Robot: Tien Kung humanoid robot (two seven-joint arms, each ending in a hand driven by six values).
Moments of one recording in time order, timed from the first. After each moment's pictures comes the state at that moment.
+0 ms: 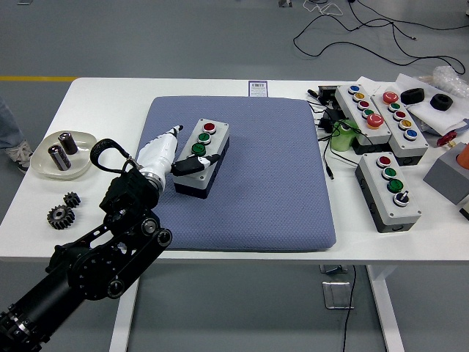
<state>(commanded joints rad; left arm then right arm) -0.59 0.00 -0.92 -1.14 2.00 0.18 0.65 0.15 -0.04 1.52 0.18 -2.00 -0.19 -0.28</state>
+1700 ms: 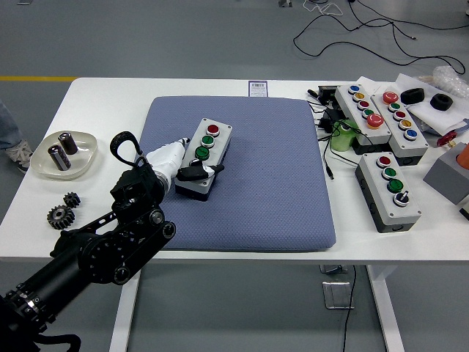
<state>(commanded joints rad) -0.68 0.00 -0.86 -1.00 1.95 0.07 0.65 0.13 -0.05 1.52 0.18 -2.01 -0.19 -0.28</state>
